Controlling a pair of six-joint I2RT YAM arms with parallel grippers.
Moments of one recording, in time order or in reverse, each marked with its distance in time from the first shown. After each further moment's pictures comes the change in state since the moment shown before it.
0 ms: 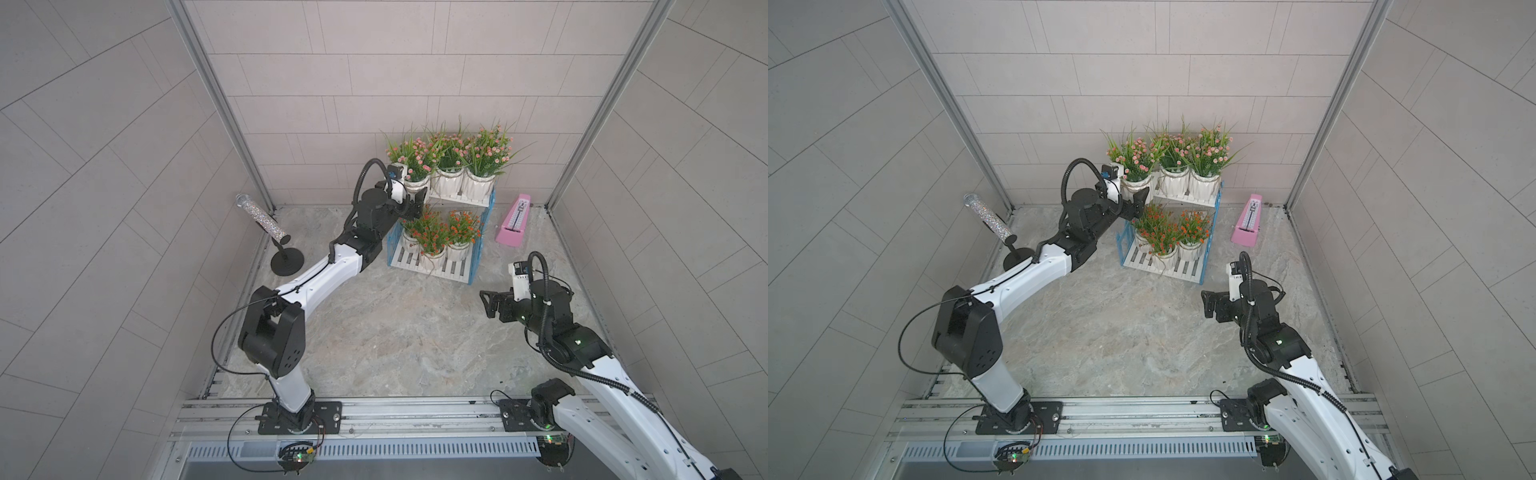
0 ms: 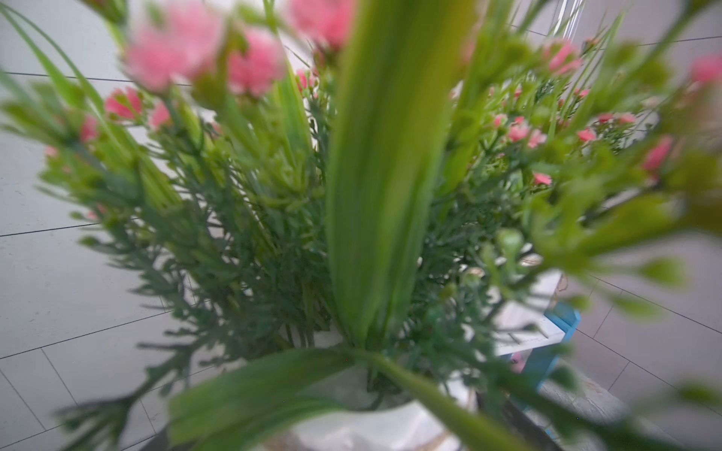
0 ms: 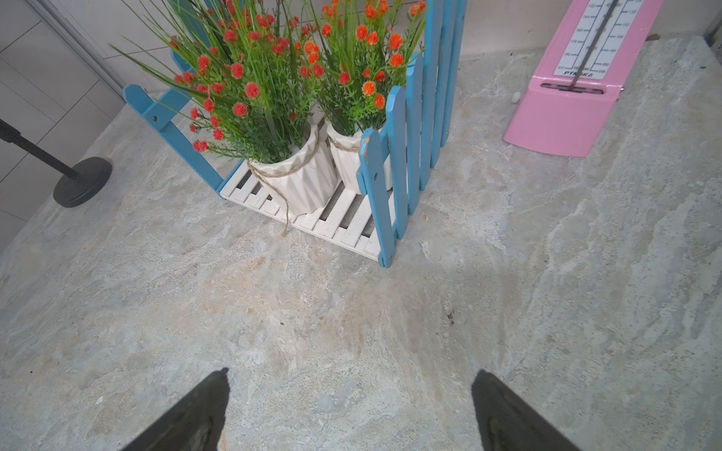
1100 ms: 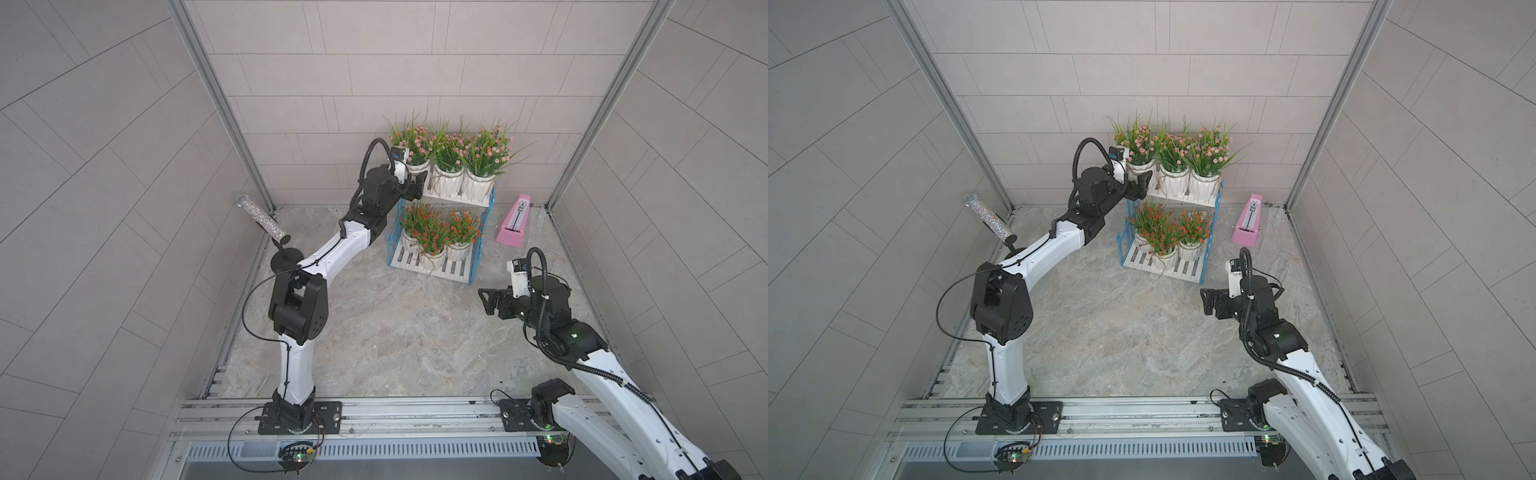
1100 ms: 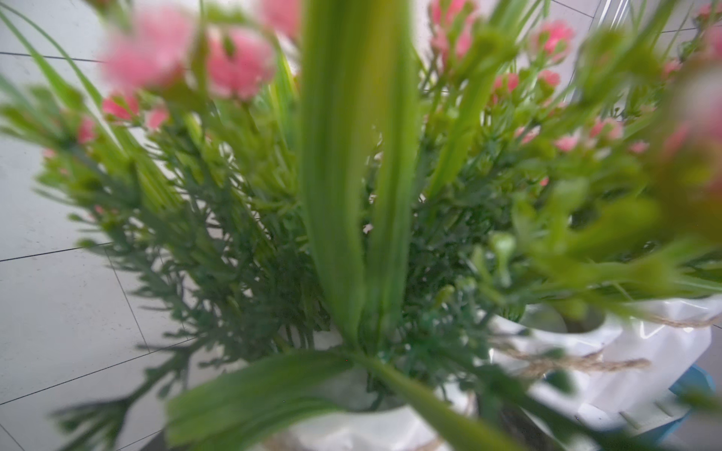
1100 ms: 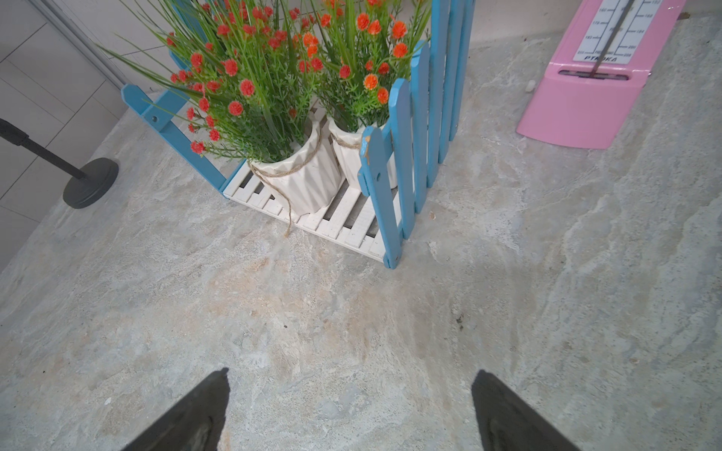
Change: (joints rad) left arm 0.067 0.255 0.330 -0.076 0.076 0.000; right arm -0.039 0.046 0.000 0.038 -0.064 -0.004
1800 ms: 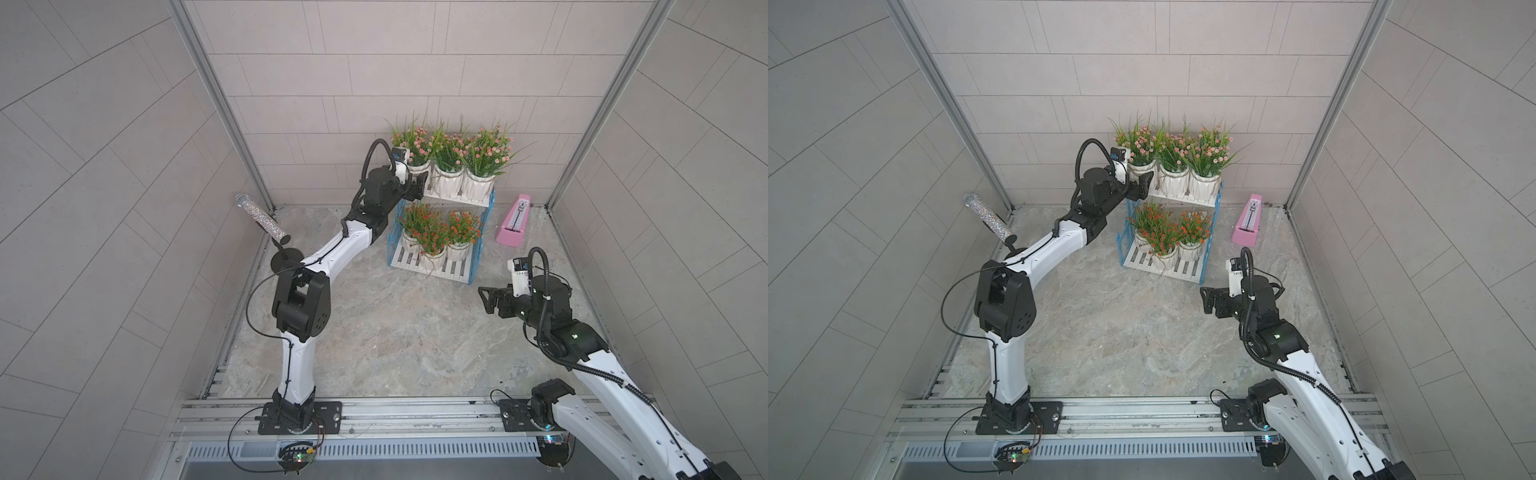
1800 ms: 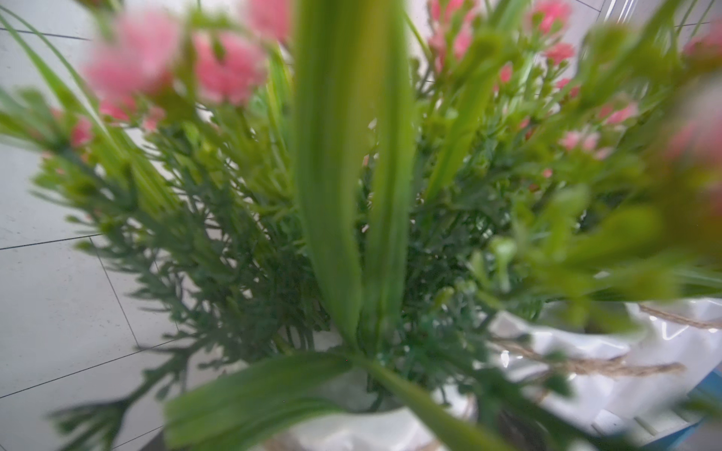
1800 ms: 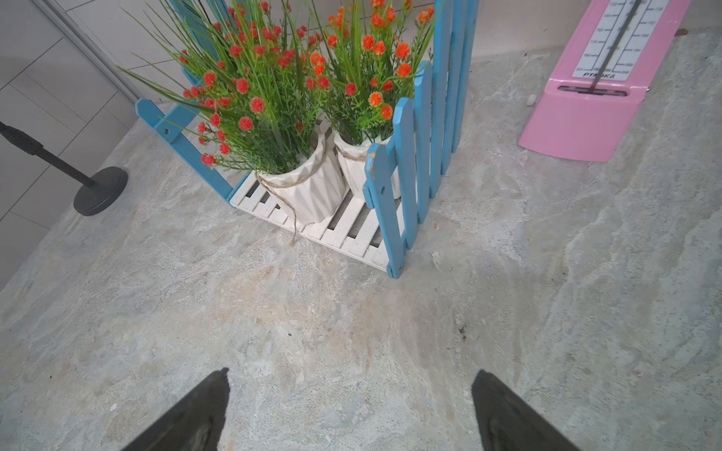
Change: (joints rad) left arm 0.000 0.027 0.011 0.007 0.003 -0.012; right arm -0.002 -0.008 -0.003 0.026 -0.007 0.000
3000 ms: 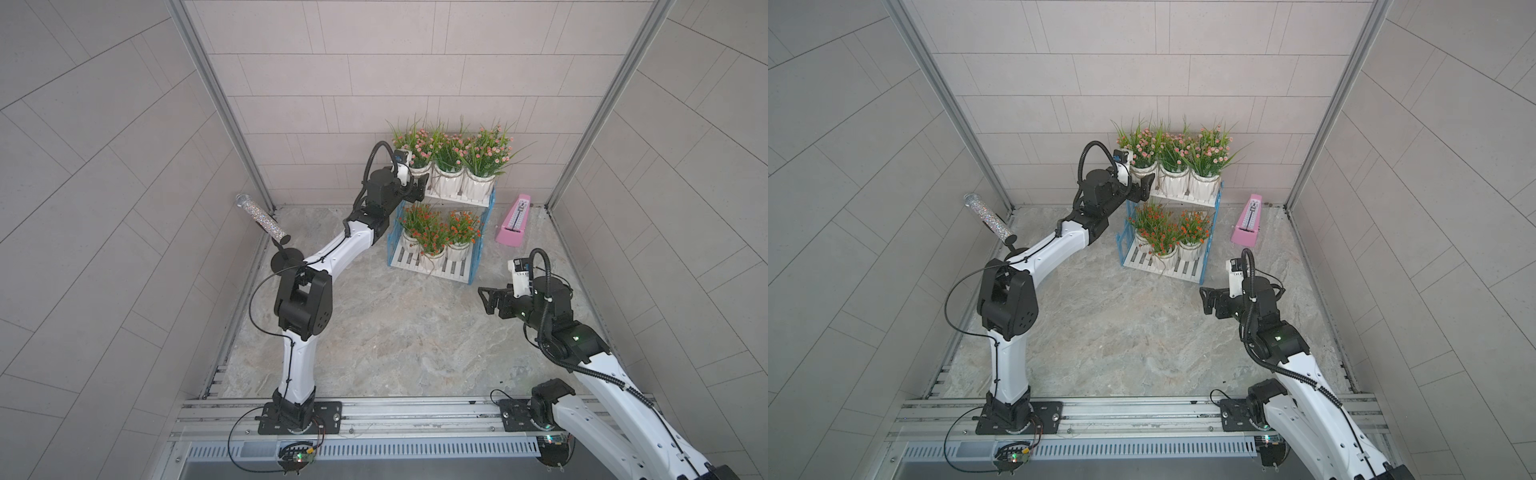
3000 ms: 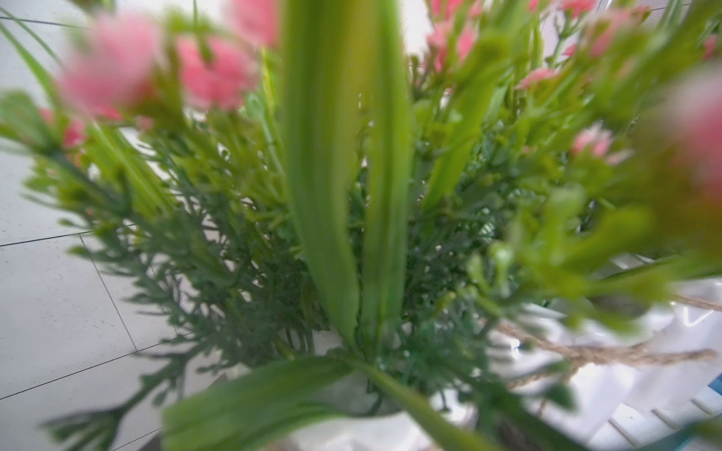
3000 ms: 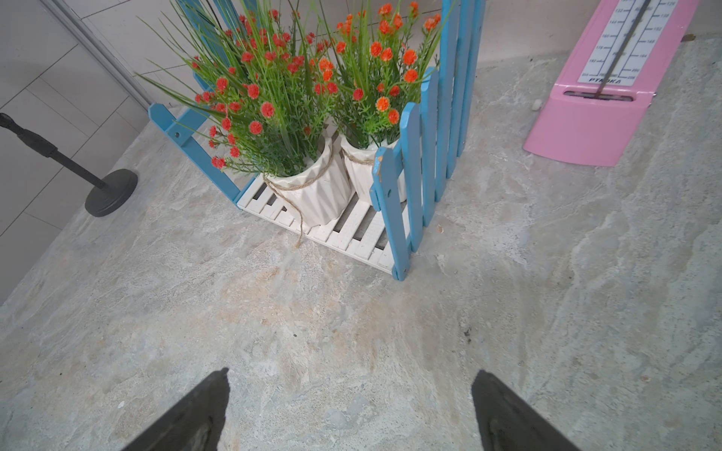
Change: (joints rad) left arm -0.004 0.017 0.000 0.011 -0.003 0.027; right arm 0.000 -0.013 -0.005 0.004 -0.014 0.000
